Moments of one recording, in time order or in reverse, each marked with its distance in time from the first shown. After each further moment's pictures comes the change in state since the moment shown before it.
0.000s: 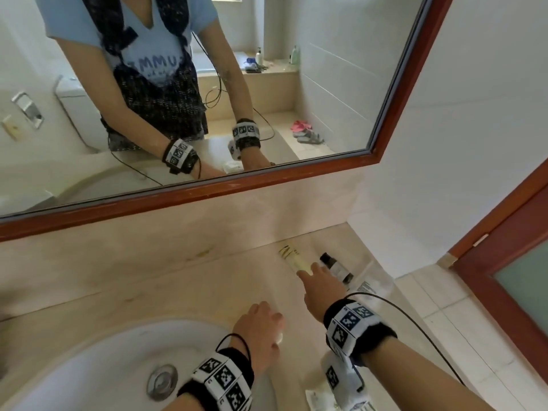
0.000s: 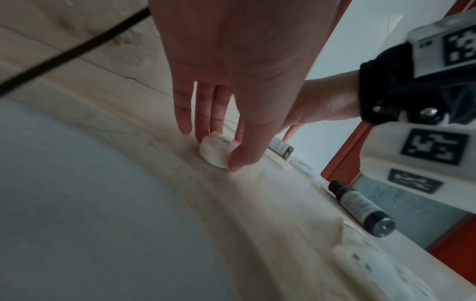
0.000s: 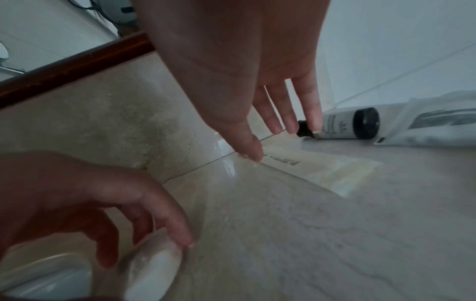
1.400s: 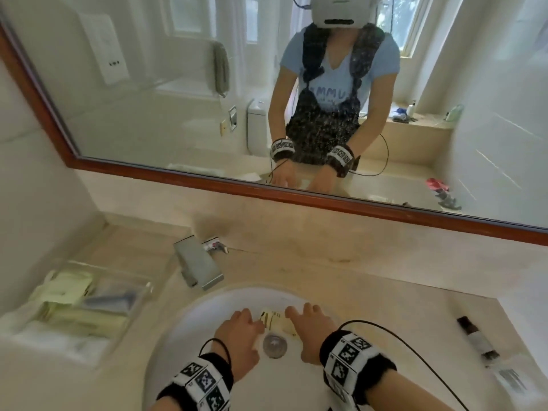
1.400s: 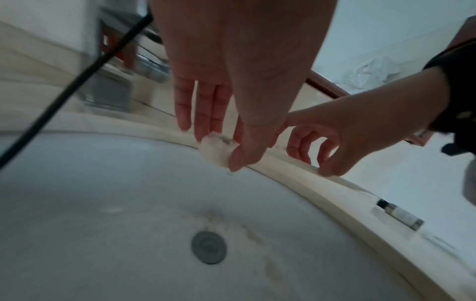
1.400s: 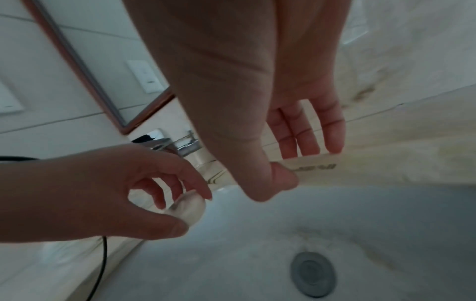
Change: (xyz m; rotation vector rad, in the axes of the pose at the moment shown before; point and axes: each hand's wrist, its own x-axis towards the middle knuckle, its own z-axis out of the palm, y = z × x) left_hand -0.206 -0.148 0.032 -0.175 0.132 -0.533; right_hand -0.080 -0.231 -0.011 -0.304 -0.263 -0.599
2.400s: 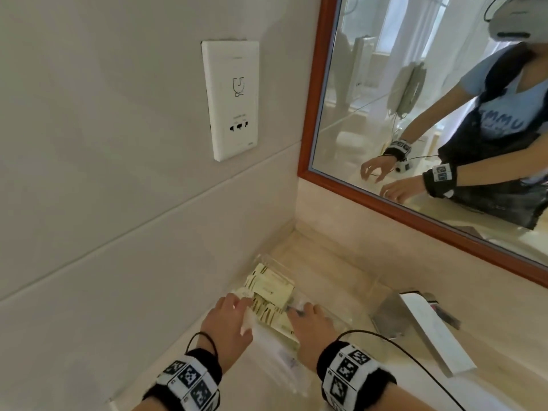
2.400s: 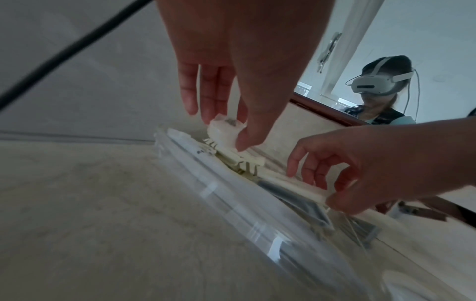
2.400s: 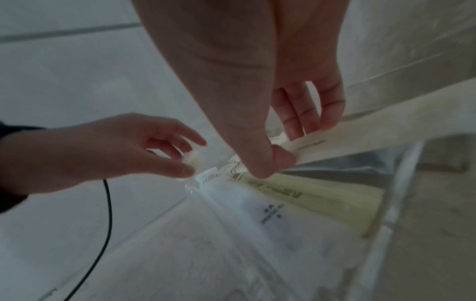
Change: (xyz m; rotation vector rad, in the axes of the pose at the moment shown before) left_hand -0.155 -0.339 -0.009 -0.347 0.422 -0.526; right_hand 0.109 -0.360 -0.067 -0.244 0.122 -0.348
